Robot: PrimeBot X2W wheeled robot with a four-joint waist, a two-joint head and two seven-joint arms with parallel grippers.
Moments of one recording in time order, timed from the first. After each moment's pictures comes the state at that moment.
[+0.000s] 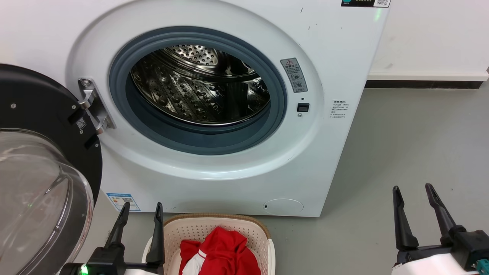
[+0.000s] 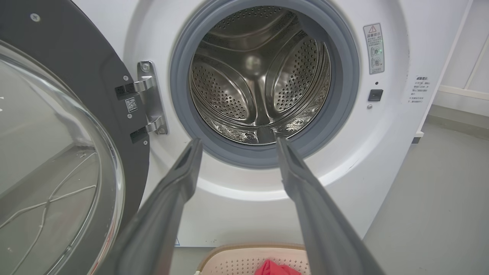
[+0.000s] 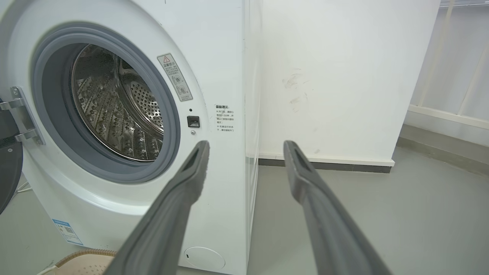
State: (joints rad) left arm 0.12 0.06 0.00 0.01 -0.05 -0.06 -0.26; right arm 0.10 -0.05 -0.06 0.00 0.05 0.13 -0.26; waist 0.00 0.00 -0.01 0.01
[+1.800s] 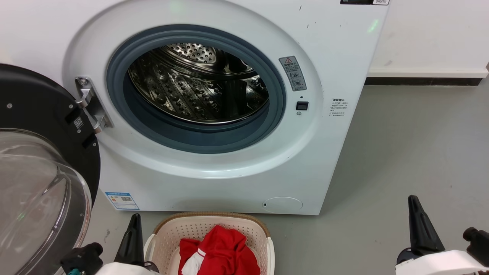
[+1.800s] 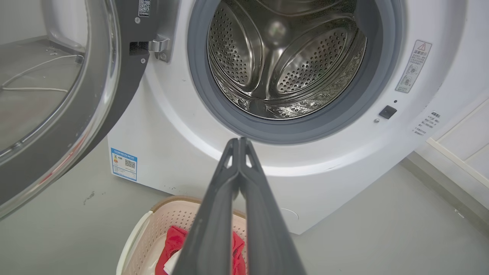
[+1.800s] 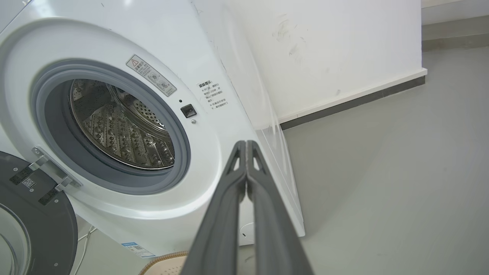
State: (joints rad) left arm 0.09 0.05 0.03 0.13 -0.44 -0.09 -0.16; right arm 0.08 -0.06 -0.05 0.10 0.46 0.13 -0.18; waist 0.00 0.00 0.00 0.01
